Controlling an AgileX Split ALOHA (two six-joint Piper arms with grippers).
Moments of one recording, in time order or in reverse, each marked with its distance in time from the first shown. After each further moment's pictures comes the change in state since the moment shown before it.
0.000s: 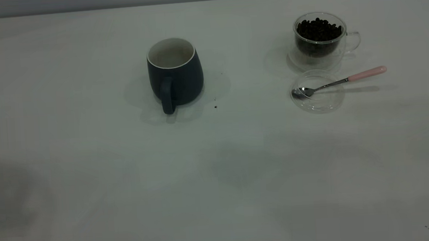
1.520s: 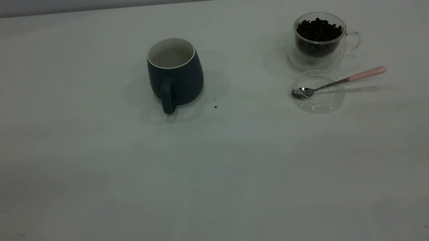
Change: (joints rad) left arm 0.000 -1.014 0.862 0.058 -0.049 -0.179; right arm 0.000 0.000 0.000 0.000 0.000 0.000
